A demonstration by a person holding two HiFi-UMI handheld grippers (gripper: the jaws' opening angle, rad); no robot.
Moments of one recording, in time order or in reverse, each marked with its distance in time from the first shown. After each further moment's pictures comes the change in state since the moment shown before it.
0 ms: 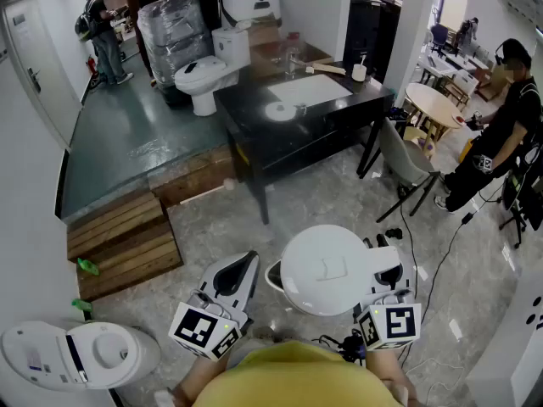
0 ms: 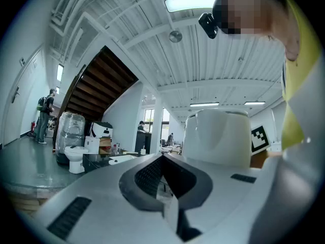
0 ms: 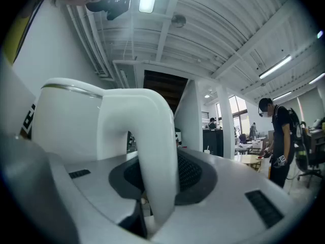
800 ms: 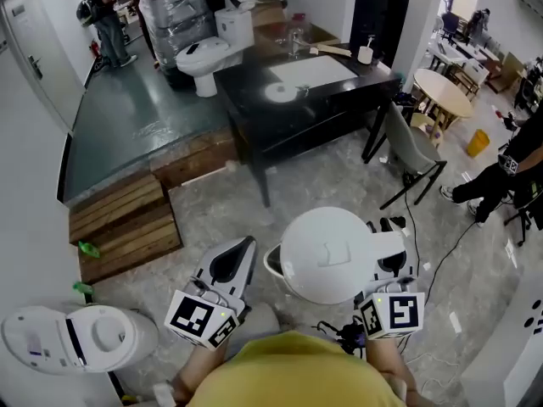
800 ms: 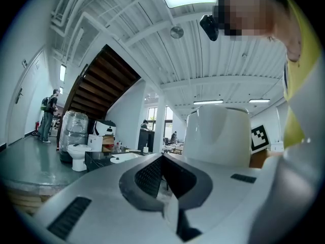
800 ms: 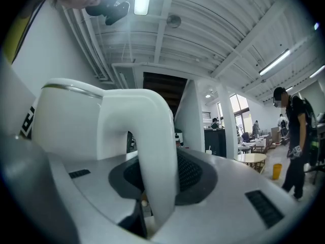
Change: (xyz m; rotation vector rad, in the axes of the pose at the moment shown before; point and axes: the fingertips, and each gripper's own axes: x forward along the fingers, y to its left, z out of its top) left arm 0.028 -0.008 -0.009 -0.003 0.012 0.043; right arm 0.016 -0.033 -0.005 0.028 -0.026 0.028
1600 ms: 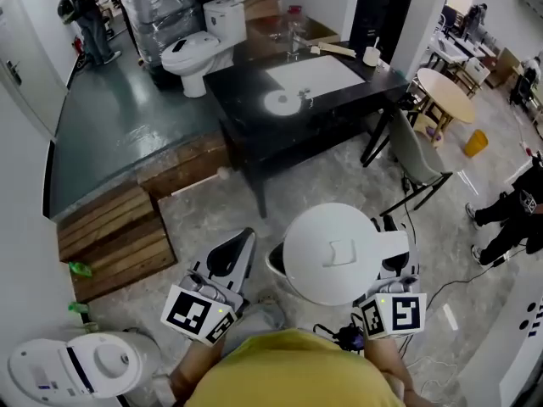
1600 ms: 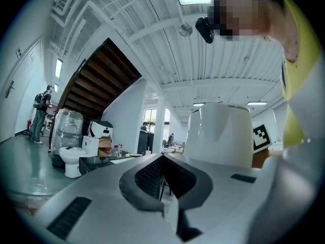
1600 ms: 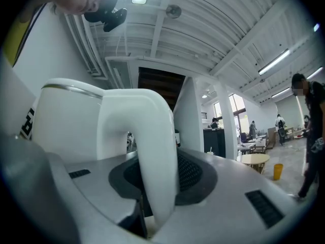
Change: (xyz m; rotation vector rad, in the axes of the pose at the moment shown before) left arm 0.109 0.135 0.008 0.001 -0.021 -0.058; right arm 0.156 0.001 -0.015 0.005 -0.001 -0.054
